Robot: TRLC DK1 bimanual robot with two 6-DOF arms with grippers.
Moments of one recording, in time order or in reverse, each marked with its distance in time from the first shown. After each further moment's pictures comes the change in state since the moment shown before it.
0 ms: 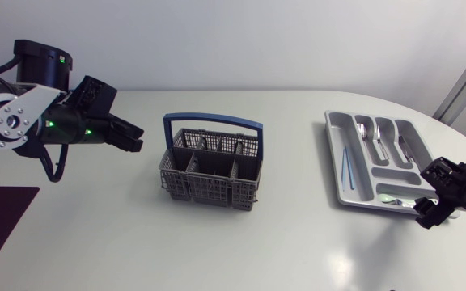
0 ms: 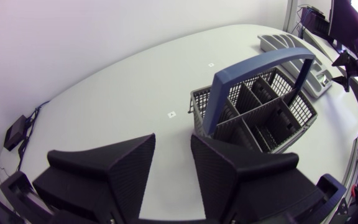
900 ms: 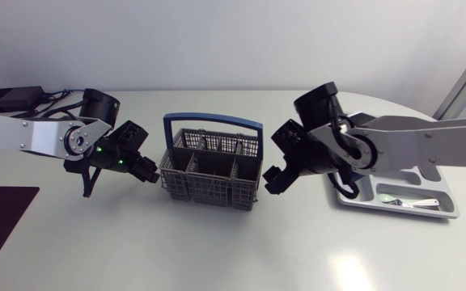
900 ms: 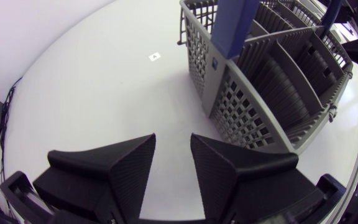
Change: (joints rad) left arm -0.013 0.322 -0.004 0.049 -0.019 0.085; right arm 0.971 0.263 0.348 -0.127 0.087 0.796
